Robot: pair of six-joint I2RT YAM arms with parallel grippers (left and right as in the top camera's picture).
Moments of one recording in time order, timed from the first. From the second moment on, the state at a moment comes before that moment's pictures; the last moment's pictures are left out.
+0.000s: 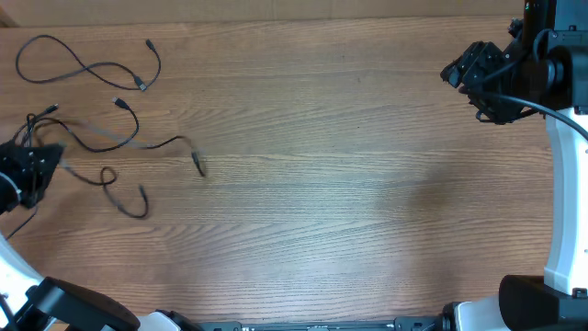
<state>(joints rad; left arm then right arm) 0.93 1.56 1.36 -0.93 0.89 -0.23 -0.03 1.65 2.01 -1.42 -0.20 0.62</state>
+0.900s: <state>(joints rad) 1.06 1.84 1.36 -0.75 0.31 -0.32 -0.03 1.65 2.01 -1.44 -0.20 0.62</state>
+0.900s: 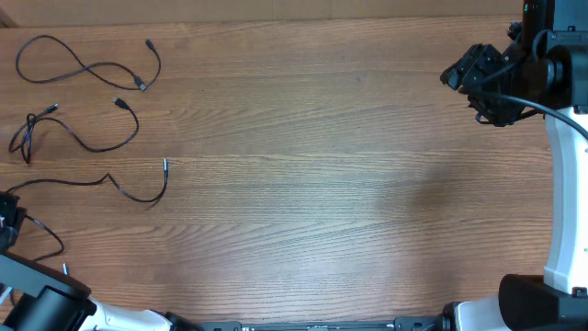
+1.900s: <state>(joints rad) 1.10 1.85 1.36 -0.92 0.47 -0.29 -0.03 1.72 2.01 -1.45 -0.20 0.62</state>
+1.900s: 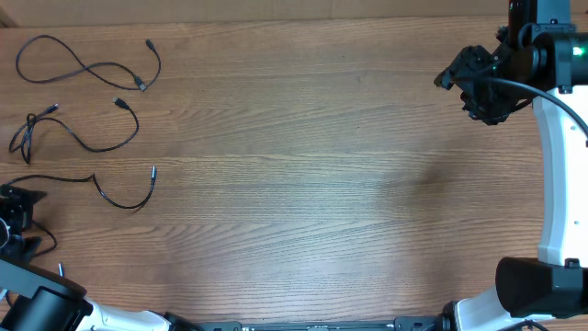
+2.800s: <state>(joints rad) 1.10 1.55 1.31 -1.11 0.18 -0.33 -0.03 1.72 2.01 -1.43 -0.20 0.57</state>
